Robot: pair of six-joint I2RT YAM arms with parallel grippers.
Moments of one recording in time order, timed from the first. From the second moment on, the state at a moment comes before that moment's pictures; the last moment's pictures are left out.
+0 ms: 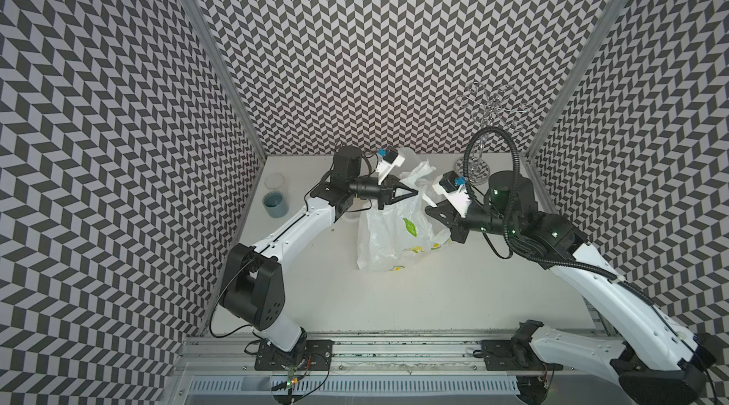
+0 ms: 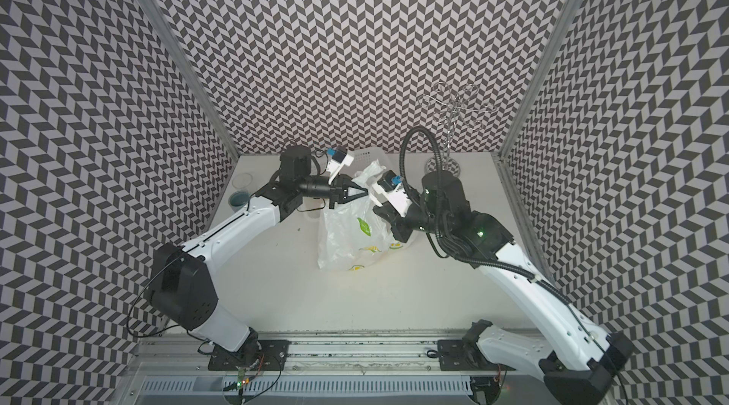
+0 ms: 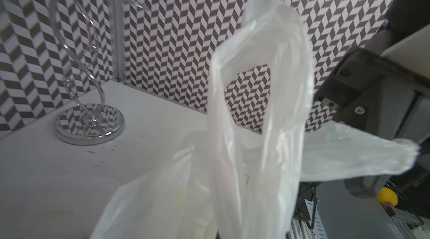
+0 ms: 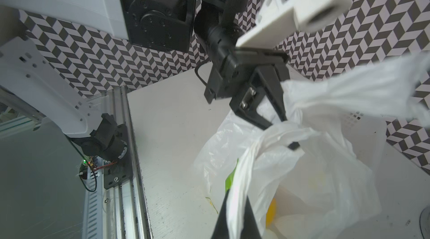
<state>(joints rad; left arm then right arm) -0.49 1.62 1.32 -0.08 1.11 0.00 0.65 1.14 1.31 -0.62 -0.39 -0.19</state>
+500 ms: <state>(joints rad) -0.51 1.56 1.22 -0.11 1.21 0.18 0.62 1.24 1.35 -0.56 -0.51 -0.15</state>
